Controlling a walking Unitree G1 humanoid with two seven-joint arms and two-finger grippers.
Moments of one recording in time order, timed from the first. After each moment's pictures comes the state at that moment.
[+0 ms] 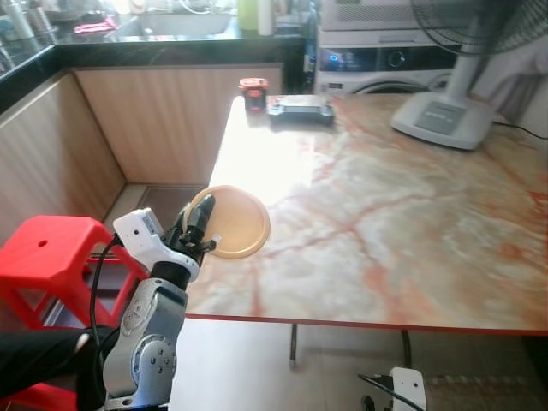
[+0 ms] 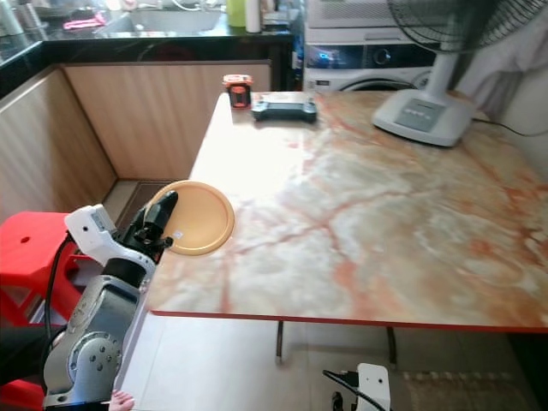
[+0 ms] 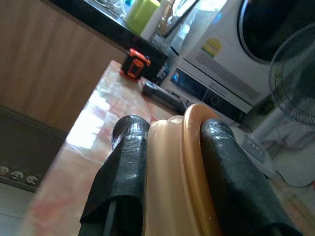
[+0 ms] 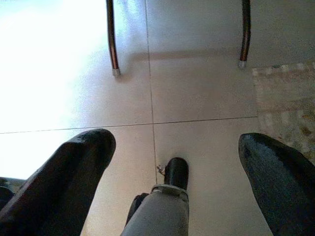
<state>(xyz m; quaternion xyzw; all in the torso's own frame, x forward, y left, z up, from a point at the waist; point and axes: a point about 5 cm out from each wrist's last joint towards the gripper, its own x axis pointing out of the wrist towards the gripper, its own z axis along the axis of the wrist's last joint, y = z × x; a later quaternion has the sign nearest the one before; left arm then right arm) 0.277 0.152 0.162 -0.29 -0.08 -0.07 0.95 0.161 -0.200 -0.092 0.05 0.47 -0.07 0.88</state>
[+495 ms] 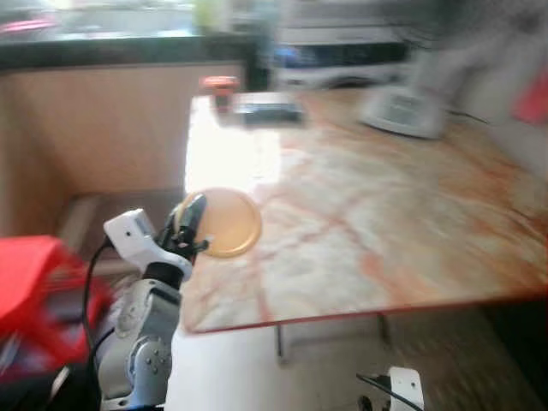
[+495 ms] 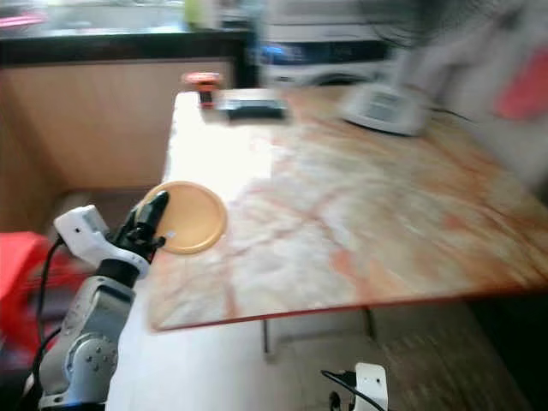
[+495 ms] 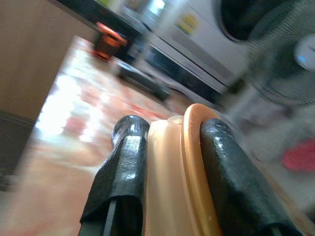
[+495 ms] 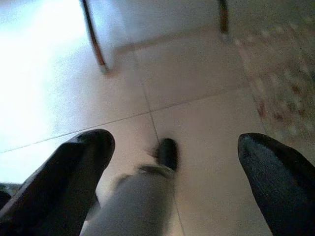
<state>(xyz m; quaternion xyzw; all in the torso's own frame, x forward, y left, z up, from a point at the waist) 0.277 0.155 0.161 -0.29 -0.09 -0.06 0.95 0.158 -0.201 -0.093 0.05 0.48 -0.07 0.87</state>
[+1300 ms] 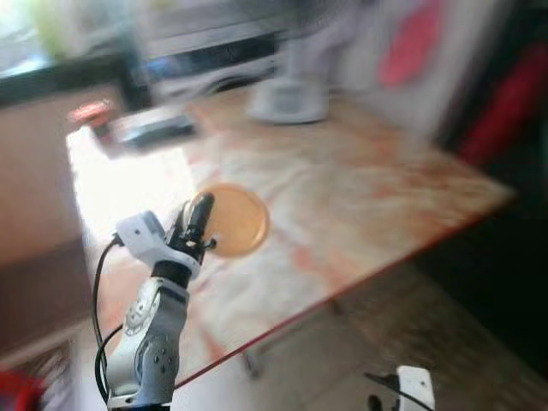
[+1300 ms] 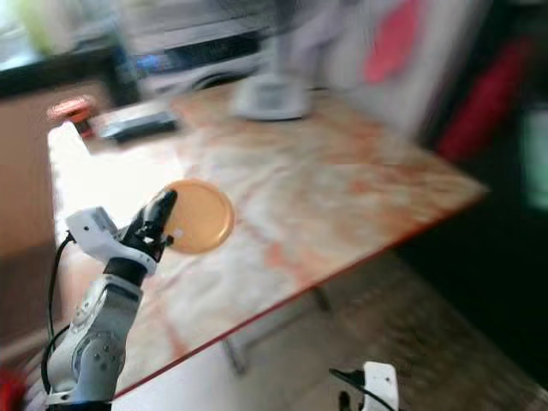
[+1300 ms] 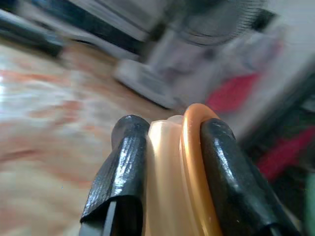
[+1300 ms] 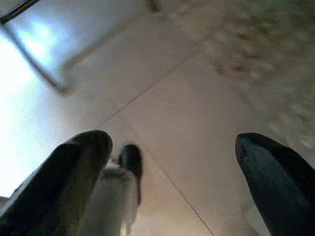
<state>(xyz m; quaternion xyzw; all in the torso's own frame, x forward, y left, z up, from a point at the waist) 0.279 0.151 0.162 -0.29 -0.09 -0.07 0.95 0.163 -0.209 -0.090 0.04 0.48 -0.07 0.88</state>
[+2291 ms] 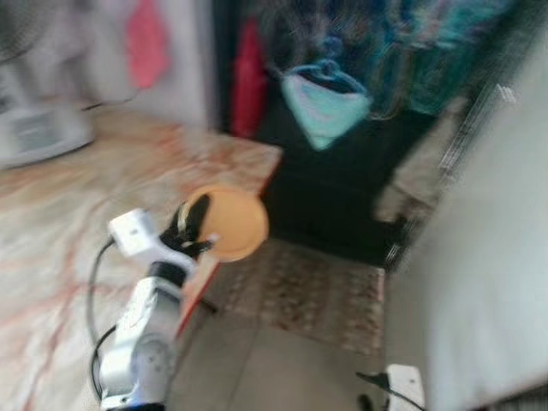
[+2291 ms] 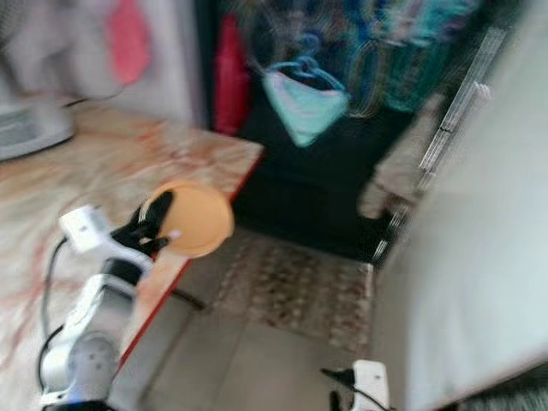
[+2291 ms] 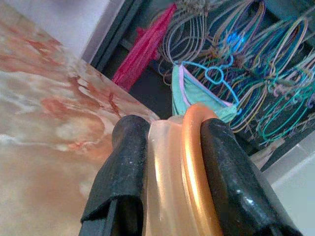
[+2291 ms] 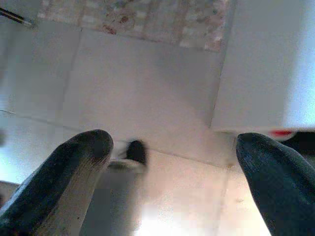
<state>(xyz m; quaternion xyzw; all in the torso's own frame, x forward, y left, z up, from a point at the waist) 0.279 0.157 0.158 -0.28 -0.09 -0.06 0.95 0.165 -0.196 -0.091 0.05 0.48 -0.04 0.87</state>
